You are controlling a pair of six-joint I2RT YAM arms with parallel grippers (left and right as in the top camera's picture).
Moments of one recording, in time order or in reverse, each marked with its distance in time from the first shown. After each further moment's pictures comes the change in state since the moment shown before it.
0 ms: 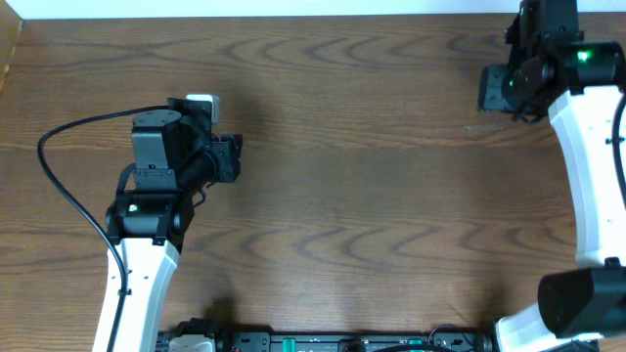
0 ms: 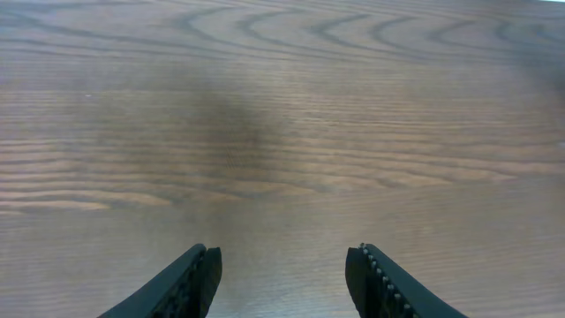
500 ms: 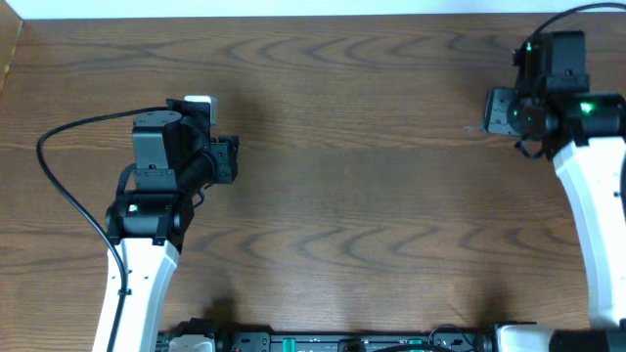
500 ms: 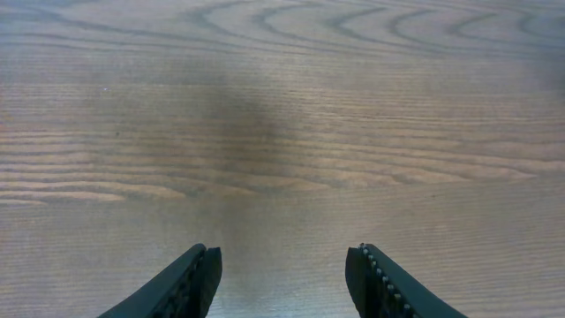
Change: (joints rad) left arm 0.000 0.000 0.000 -0.015 -0.030 0.007; right arm 0.000 -0.226 -0.284 0.189 0.049 -0.008
